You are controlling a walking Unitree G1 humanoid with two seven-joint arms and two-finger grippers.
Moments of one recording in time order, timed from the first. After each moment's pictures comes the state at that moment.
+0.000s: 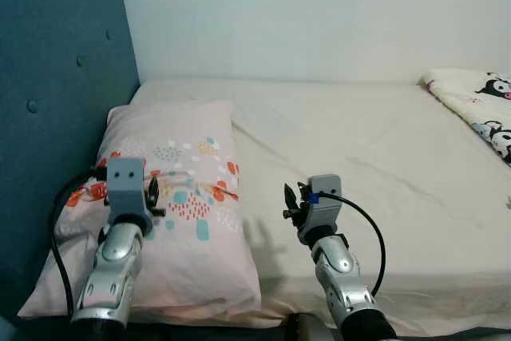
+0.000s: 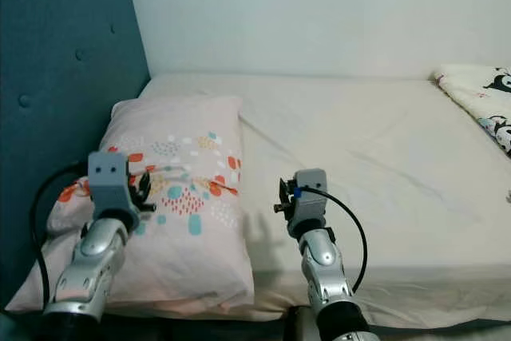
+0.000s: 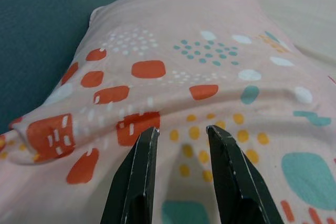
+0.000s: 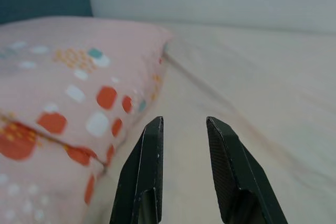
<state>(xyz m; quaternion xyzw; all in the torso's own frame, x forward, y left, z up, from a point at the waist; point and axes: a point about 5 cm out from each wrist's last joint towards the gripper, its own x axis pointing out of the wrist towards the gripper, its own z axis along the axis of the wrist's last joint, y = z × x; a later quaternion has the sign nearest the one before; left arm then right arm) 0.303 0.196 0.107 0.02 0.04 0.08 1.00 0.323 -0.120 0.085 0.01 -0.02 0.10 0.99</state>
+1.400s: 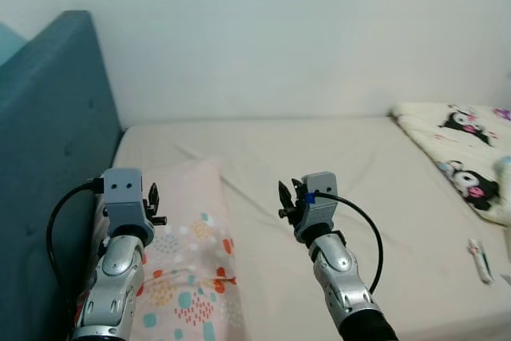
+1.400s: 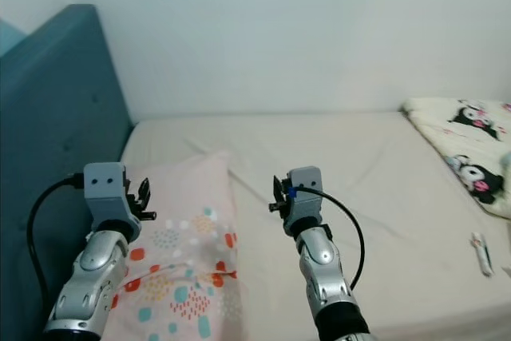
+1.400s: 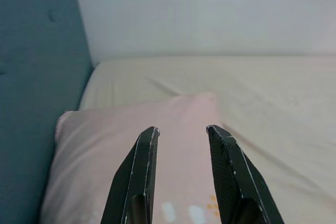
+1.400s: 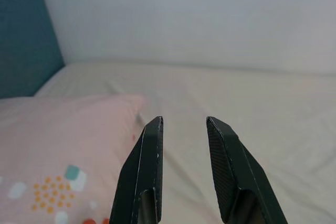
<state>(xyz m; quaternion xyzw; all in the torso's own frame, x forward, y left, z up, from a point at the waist) 0.293 0.189 0.113 0.00 0.00 0.08 1.00 0.321 -0.114 0.085 0.00 -0.01 0.13 0.99</state>
